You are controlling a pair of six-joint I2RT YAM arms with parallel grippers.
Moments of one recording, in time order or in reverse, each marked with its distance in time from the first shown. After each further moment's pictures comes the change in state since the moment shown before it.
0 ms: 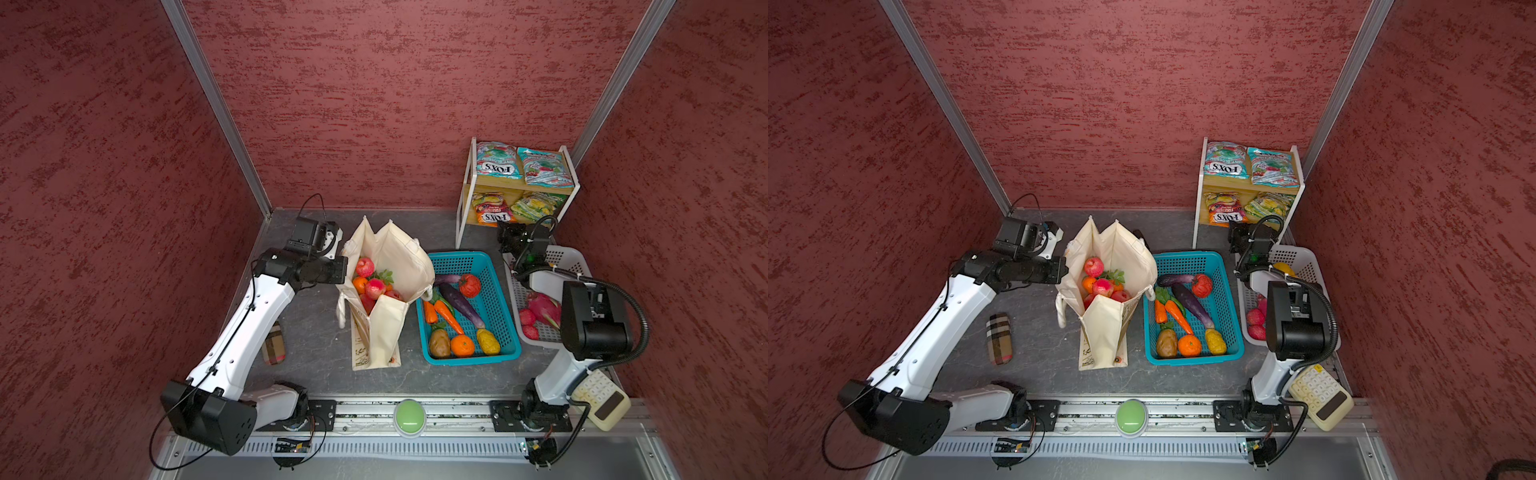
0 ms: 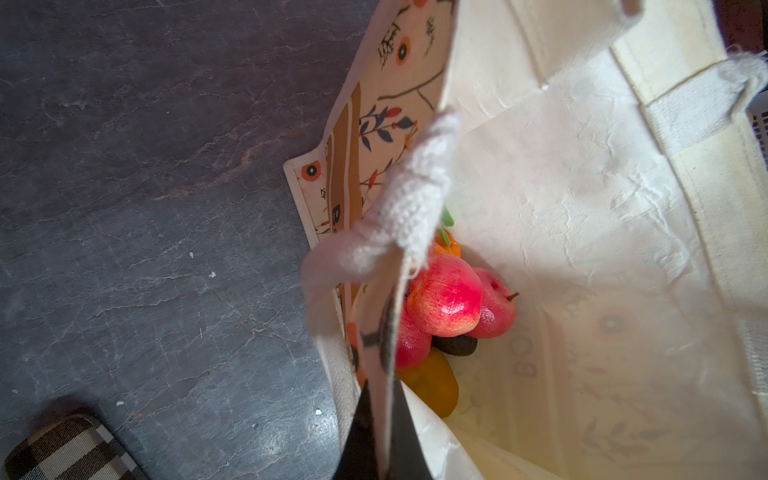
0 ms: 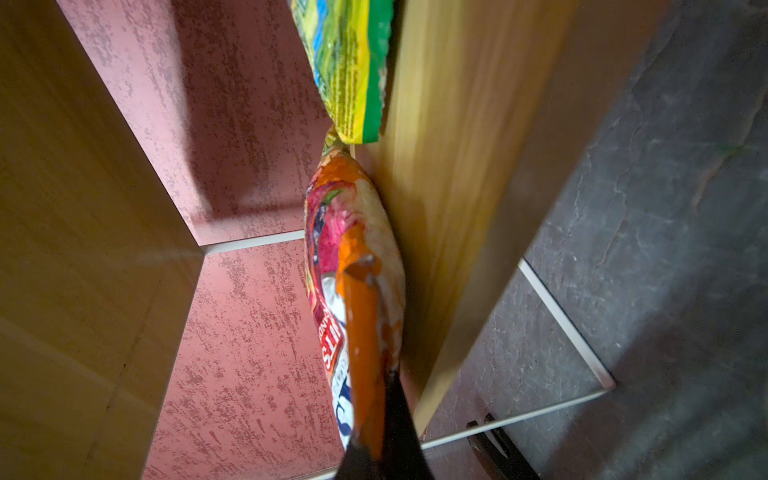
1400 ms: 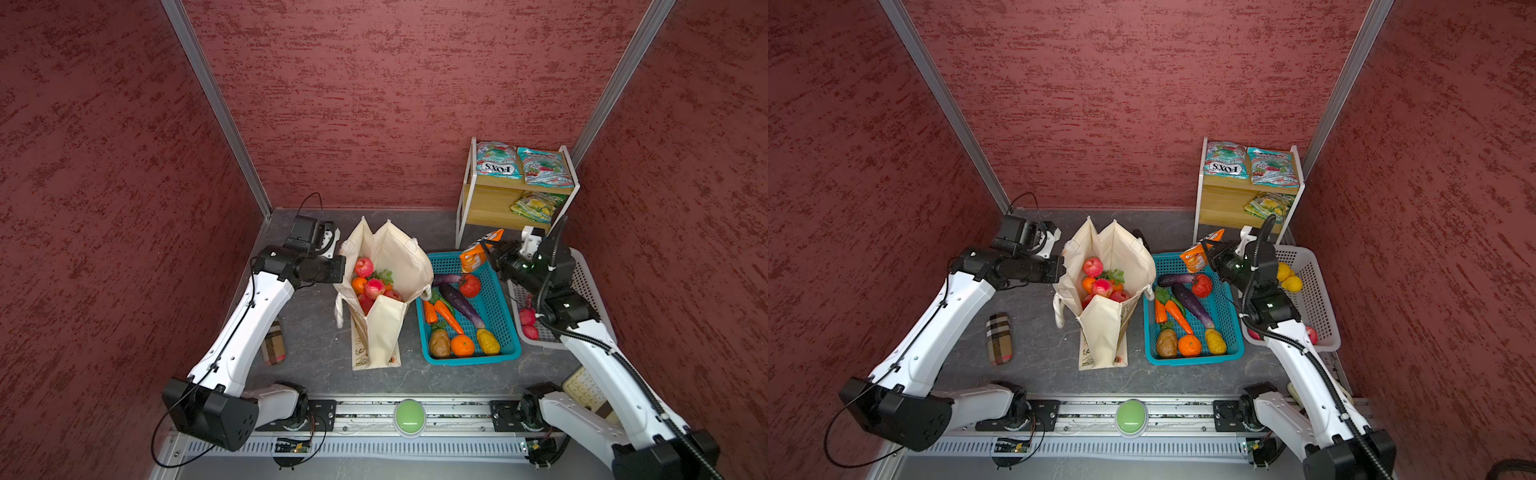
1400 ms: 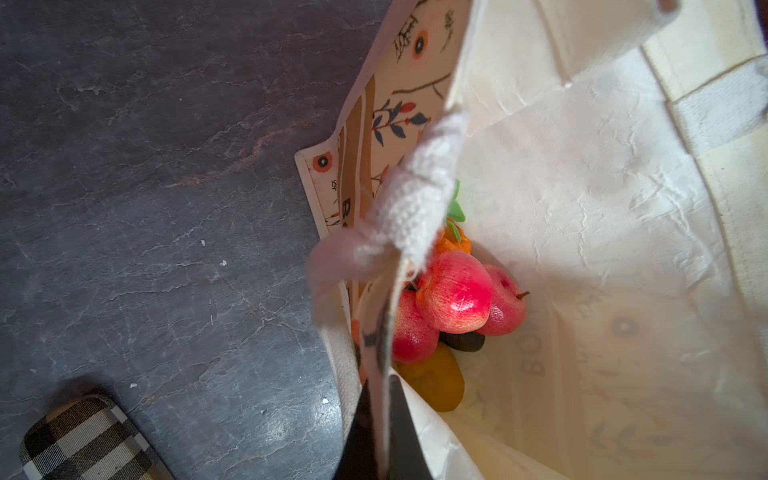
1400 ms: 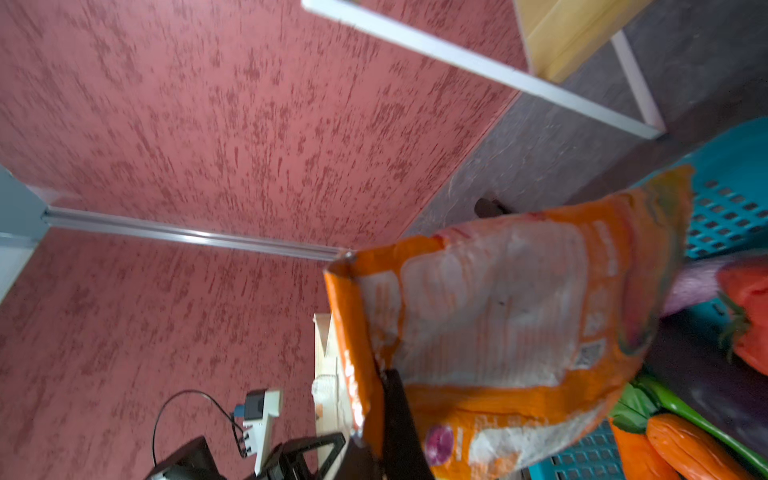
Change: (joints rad) left arm 0.017 0.018 0.027 -0.044 -0.011 0.000; right arm 0.368 -0.749 -0.029 -0.749 -0.067 -0.388
